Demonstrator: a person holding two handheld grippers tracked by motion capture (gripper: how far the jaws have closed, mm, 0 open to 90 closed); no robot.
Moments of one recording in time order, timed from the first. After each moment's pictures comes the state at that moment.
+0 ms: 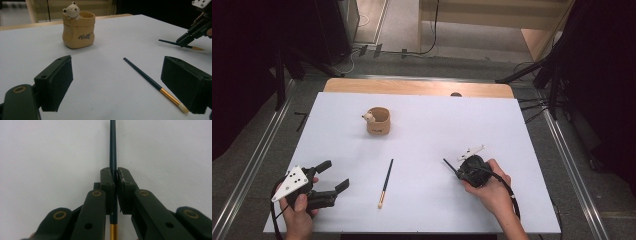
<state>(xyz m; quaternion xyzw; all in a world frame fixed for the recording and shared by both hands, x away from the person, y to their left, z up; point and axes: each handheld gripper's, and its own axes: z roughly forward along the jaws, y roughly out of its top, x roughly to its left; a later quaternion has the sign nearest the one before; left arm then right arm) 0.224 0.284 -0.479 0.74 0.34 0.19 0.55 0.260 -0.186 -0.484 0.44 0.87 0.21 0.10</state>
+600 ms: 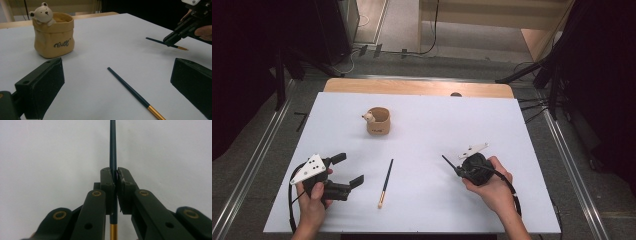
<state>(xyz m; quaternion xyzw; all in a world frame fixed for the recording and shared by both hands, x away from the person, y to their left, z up) 0.252 0.247 -0.470 0.76 0.31 0.14 0.56 0.259 -0.188 -0.472 0.42 0.87 0.24 0.10</state>
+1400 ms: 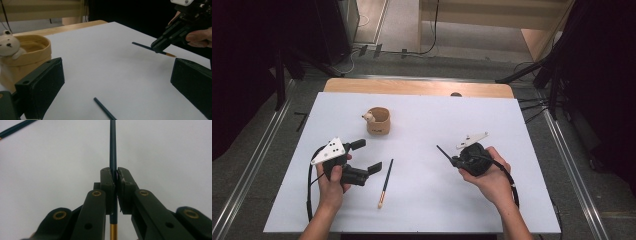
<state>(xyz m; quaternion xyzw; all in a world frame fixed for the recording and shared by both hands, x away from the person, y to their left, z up) 0.284 0.201 -0.451 0.75 0.28 0.11 0.59 0.274 -0.180 -0.444 0.40 0.87 0.28 0.11</state>
